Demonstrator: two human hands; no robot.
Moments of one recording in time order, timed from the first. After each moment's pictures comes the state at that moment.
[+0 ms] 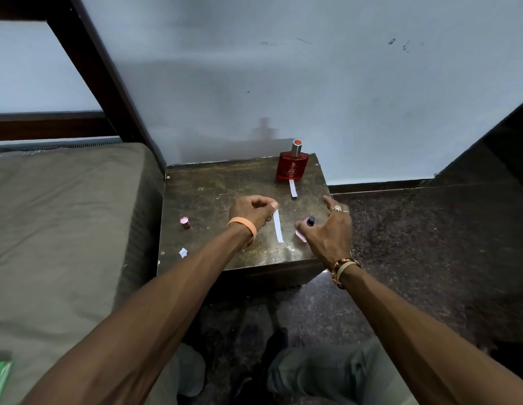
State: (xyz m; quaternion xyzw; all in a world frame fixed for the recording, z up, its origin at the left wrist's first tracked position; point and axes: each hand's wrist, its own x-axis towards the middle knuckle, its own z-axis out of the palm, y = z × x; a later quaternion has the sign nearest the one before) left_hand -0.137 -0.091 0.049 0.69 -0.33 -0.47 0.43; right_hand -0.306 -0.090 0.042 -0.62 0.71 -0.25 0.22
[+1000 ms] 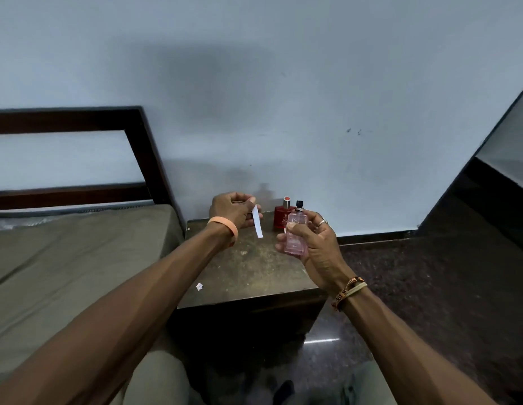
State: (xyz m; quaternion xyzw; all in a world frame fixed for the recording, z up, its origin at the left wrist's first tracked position) left_hand -0.120 -0.033 0.231 0.61 -0.34 -0.45 0.55; right_hand -0.301 -0.006 0.205 -0.38 0.33 -0.50 0.70
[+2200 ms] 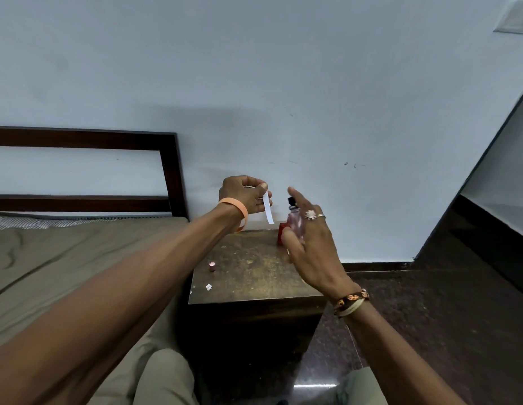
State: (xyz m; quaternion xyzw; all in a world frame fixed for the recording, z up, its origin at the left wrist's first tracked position) left_hand -0.129 0.045 0.321 0.57 -0.37 -0.42 0.60; right_hand -0.297 0.099 0.286 -0.77 0.42 -0.41 0.24
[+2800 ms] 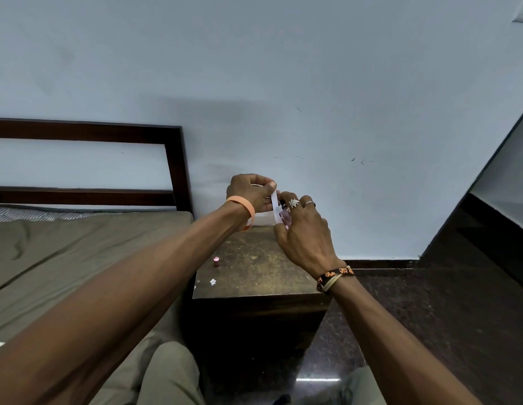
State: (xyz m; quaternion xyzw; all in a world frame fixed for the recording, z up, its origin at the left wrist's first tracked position) left_hand -0.130 0.044 0.313 0.59 -0.37 -0.41 0.59; right_hand -0.266 0.074 0.283 -0.81 0.48 -0.33 0.05
